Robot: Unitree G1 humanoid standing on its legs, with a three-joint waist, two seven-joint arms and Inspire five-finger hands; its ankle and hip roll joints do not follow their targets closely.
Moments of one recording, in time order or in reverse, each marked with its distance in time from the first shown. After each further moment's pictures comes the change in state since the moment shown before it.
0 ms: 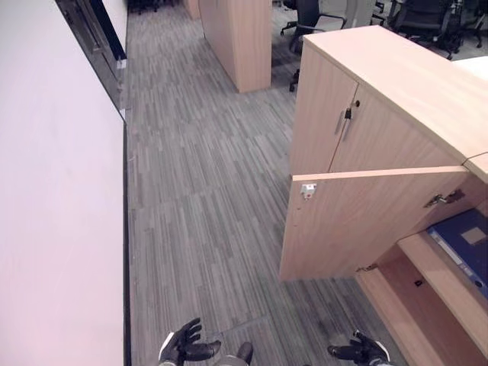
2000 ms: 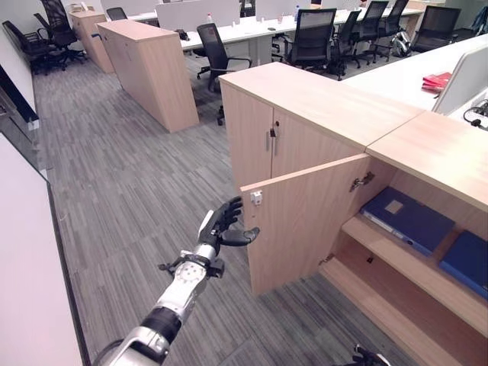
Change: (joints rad) left arm -0.516 0.053 -0.231 -0.266 -0.120 -0.015 0.102; right arm 0.058 -0.028 0.063 -0.017 -0.082 0.028 0.025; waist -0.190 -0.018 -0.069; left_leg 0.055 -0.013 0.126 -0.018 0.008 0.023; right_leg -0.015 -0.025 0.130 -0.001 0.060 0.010
